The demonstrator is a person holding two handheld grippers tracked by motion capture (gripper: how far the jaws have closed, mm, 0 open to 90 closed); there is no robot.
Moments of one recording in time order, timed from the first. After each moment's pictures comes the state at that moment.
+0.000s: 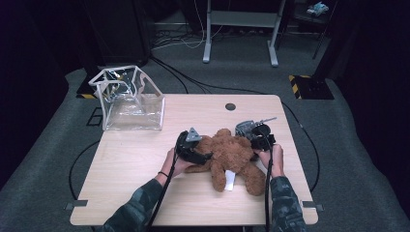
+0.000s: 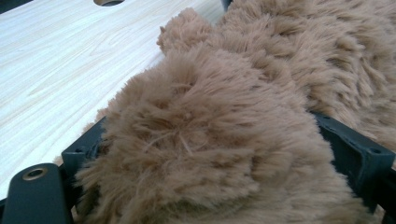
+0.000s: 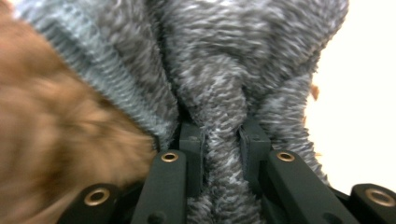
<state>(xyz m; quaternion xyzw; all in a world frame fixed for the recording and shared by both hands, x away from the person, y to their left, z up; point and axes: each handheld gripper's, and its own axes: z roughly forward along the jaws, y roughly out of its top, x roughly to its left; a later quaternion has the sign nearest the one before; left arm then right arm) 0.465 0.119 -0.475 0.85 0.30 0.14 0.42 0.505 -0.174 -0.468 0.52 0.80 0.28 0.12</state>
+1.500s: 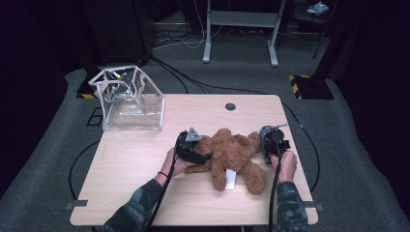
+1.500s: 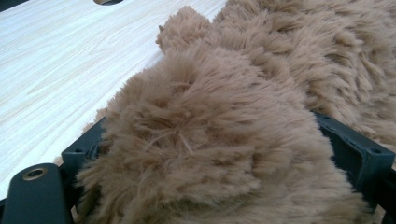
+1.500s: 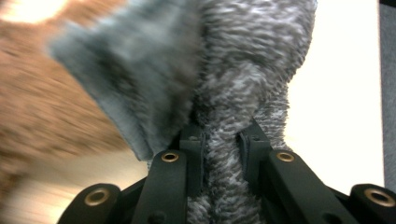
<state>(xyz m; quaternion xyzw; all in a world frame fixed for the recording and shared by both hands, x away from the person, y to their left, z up) 0.465 0.120 -0.475 0.84 0.30 0.14 0.42 0.495 -0.219 -0.487 0.61 0.74 0.18 0.22</state>
